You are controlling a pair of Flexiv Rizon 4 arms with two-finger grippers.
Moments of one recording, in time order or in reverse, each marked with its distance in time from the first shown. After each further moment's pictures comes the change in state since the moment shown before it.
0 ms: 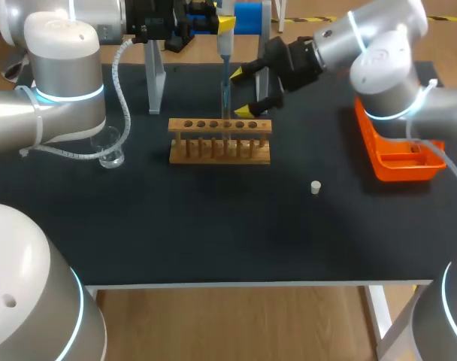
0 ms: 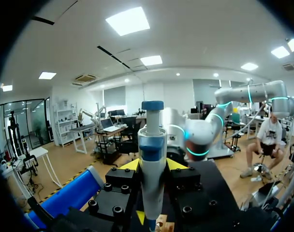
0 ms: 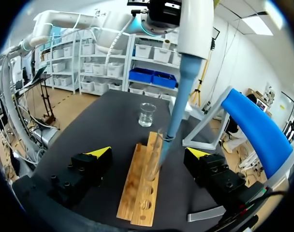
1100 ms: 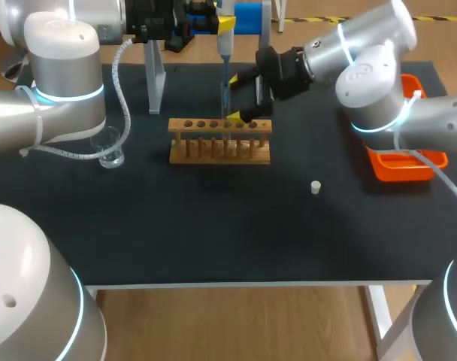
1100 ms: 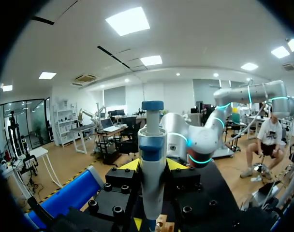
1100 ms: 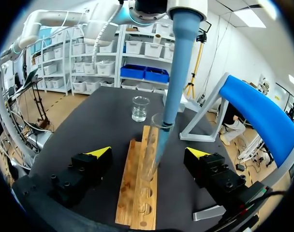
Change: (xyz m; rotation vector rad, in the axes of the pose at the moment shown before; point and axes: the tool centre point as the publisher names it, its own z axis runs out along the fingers) left arm 0.000 0.000 0.000 0.000 0.000 0.000; right arm -0.006 -0.015 0.023 0.025 -0.052 0.056
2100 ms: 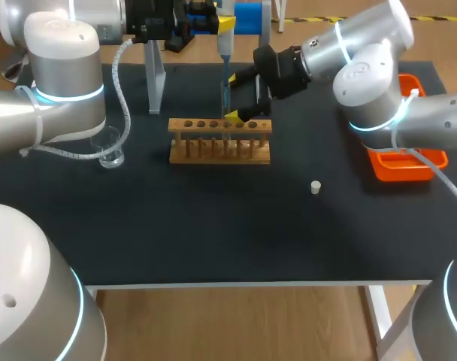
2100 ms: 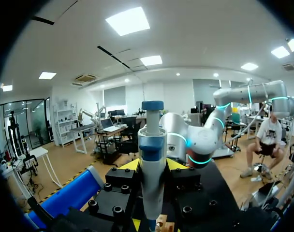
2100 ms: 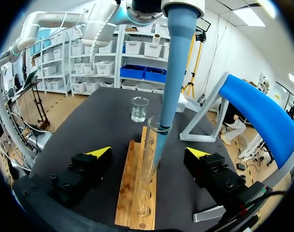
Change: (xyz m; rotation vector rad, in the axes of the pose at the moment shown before) left arm 0.000 0.000 0.000 0.000 0.000 0.000; right arm -0.002 0.002 0.003 0.001 0.004 0.009
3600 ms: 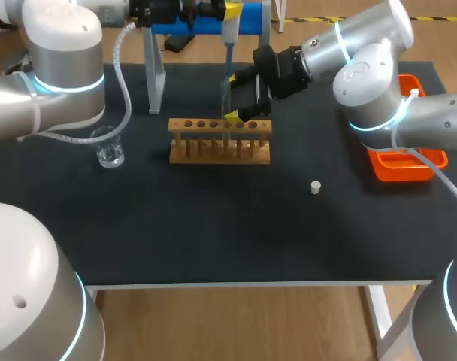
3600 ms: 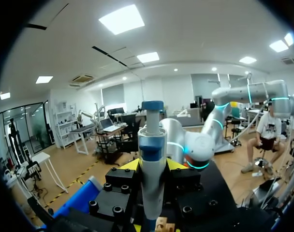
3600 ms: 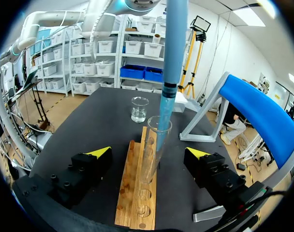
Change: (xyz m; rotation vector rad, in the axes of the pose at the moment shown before) left arm 0.011 -0.035 0.005 -0.041 0.001 0.047; right arm 0.000 0.000 0.000 0.000 0.000 0.000
